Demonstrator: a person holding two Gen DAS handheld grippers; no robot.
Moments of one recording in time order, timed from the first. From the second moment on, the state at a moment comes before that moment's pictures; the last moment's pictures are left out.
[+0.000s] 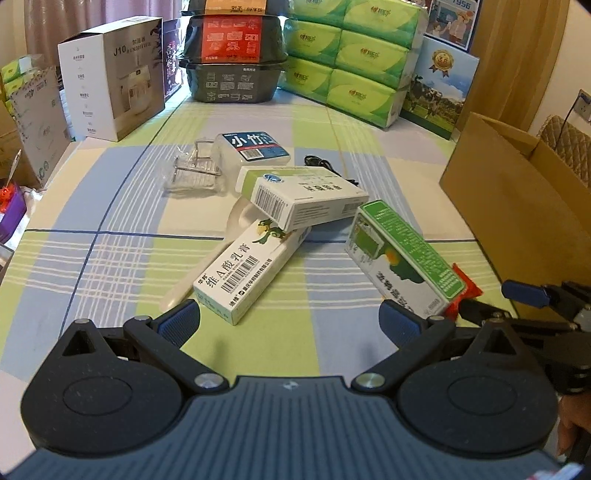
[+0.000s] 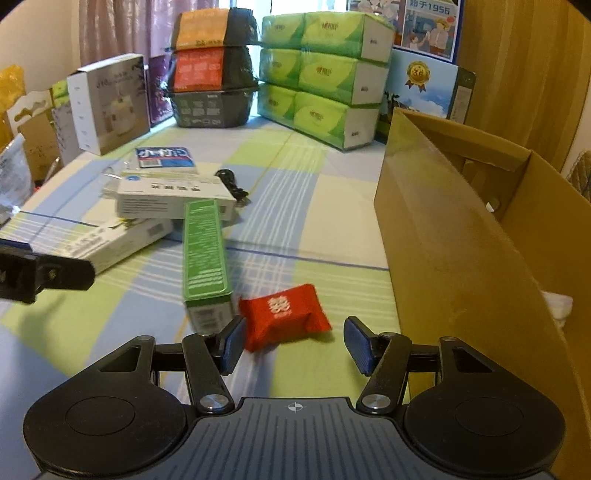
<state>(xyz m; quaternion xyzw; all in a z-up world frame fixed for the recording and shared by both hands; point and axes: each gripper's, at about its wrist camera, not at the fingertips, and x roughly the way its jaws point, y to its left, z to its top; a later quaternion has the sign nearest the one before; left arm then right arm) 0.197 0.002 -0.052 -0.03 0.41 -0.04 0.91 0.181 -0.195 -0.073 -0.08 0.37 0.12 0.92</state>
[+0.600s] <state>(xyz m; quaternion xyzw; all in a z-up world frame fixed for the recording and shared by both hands) 0.225 -0.034 -0.056 -0.05 0.41 -0.14 0.90 0.192 -0.200 -0.086 -0.09 0.38 0.15 0.91</state>
